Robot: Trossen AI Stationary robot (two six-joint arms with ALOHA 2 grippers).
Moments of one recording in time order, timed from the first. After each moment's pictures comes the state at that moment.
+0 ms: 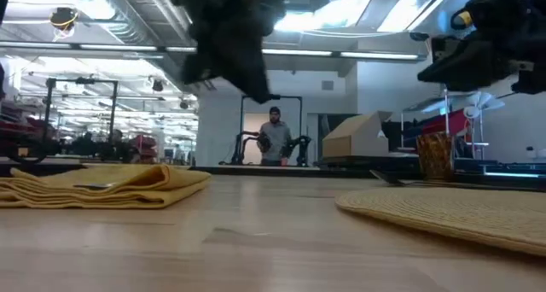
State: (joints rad) left arm -0.22 1.78 1.28 -0.48 -0.17 -0.72; right arm -0.05 0.46 0.23 -0.09 -0.07 -0.50
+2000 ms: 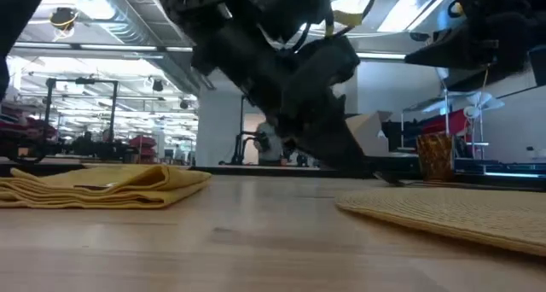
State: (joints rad) left arm -0.16 2.11 1.25 0.14 -0.03 -0.19; right arm -0.05 0.46 0.24 0.03 0.09 -0.35
